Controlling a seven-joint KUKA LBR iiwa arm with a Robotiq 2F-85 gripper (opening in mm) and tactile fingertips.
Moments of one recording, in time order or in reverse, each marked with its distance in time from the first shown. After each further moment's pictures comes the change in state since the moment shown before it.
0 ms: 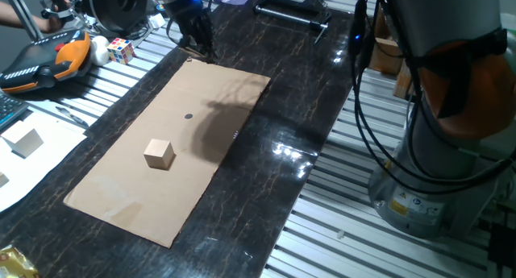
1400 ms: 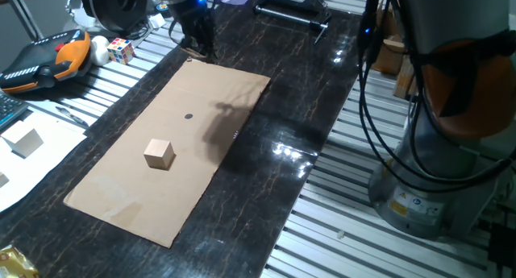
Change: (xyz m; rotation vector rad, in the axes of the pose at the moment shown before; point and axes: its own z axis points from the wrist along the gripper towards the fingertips) arm 0.000 0.000 0.000 -0.023 -0.088 0.034
